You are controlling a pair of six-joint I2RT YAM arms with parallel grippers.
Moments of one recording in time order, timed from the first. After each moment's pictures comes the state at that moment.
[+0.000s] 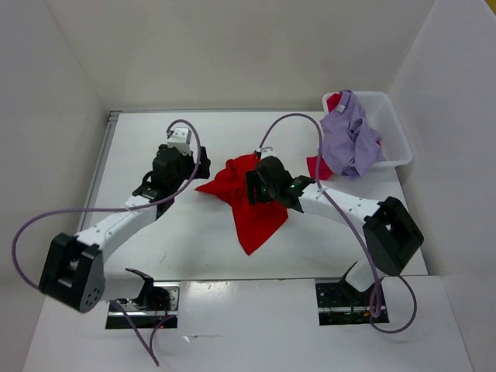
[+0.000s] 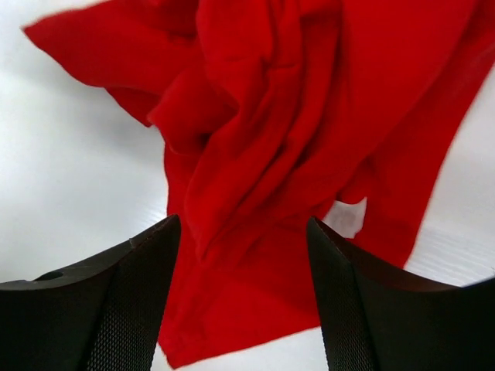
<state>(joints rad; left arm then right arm) -0.35 1.23 0.78 0.18 -0.14 -0.20 0.76 1.53 1.02 -0.25 0.18 0.45</state>
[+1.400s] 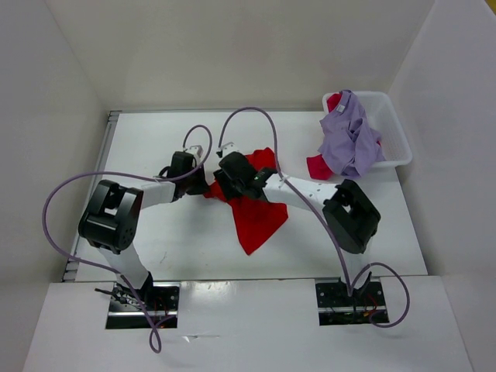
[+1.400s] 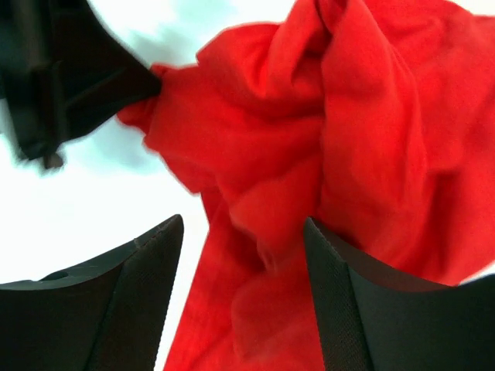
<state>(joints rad) -0.27 1.75 0.87 0.10 0.14 -0.37 0.87 1.85 1.34 -0.28 0.27 0.25</state>
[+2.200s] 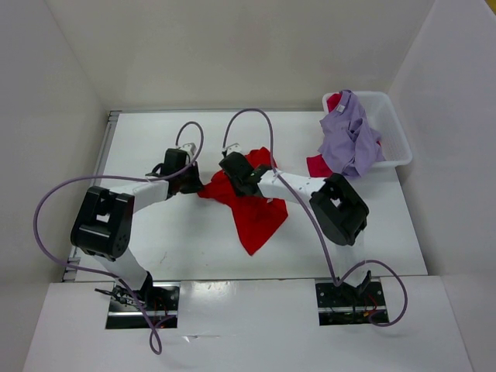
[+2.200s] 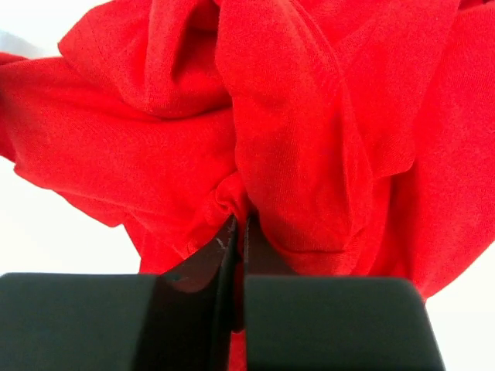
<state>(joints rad) -0.23 1.67 0.88 -0.01 0.15 -0.37 0.83 1.98 1.41 -0.34 0.35 0.26</state>
